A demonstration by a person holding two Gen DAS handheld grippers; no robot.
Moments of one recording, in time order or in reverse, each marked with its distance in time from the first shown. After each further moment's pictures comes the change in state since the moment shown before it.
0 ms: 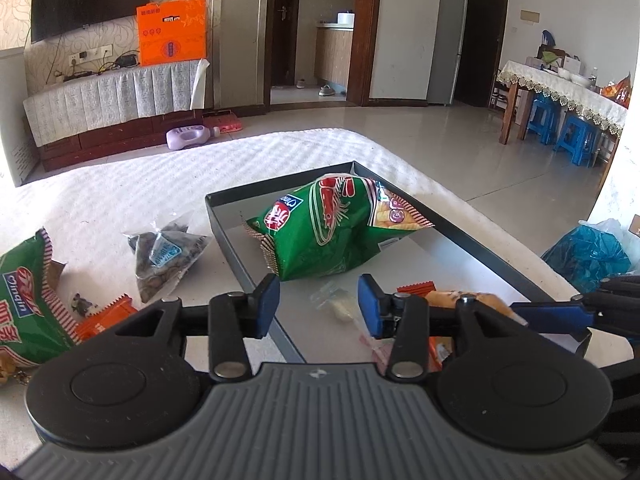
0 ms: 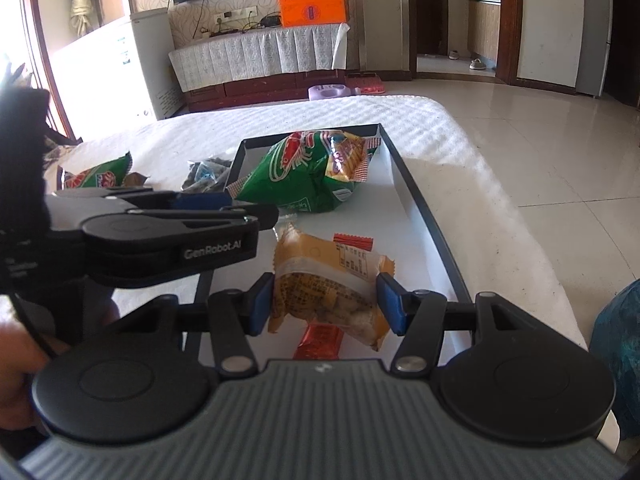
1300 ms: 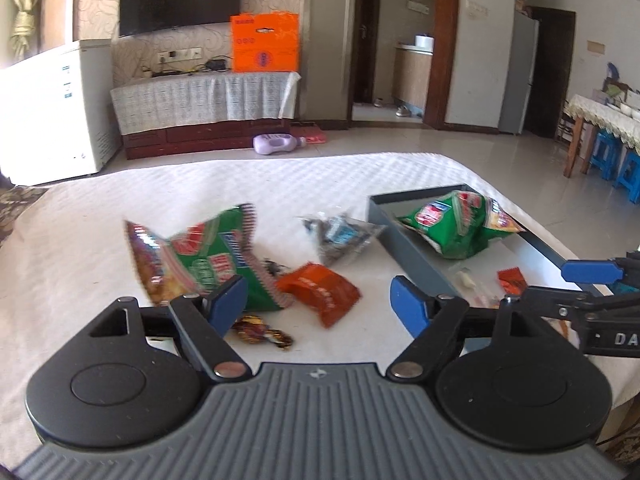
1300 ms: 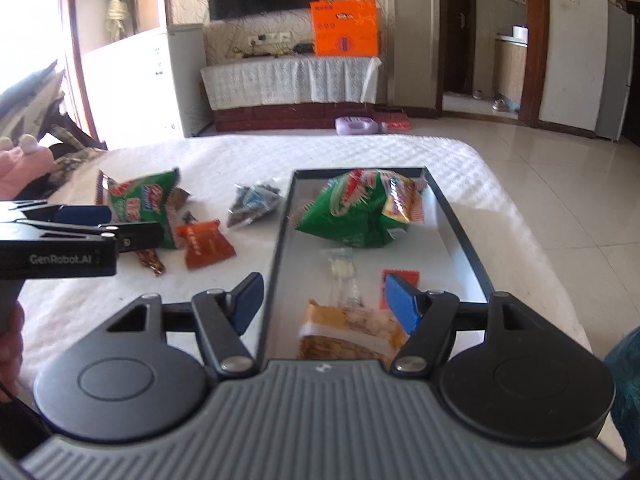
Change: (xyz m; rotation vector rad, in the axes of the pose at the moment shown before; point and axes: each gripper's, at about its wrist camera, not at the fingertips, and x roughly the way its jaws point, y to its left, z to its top) left arm -0.120 0.090 -0.028 -0.127 -0.051 0.223; right arm -0.024 0.039 0.004 -0.078 -0.125 0.084
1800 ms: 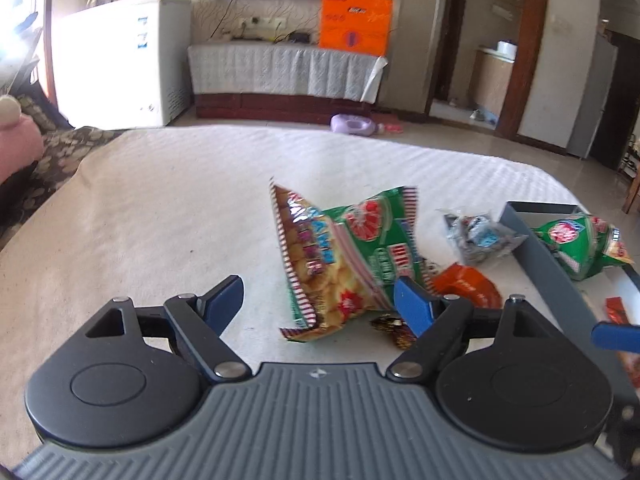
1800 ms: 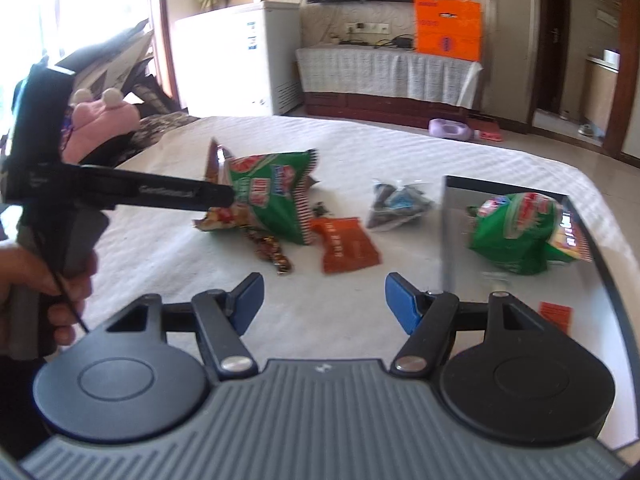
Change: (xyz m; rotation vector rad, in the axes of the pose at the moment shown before) left arm 0.033 0.105 -0.007 -0.176 0.073 0.161; right arm 0.043 0.099 0.005 -0.180 0.069 0.215
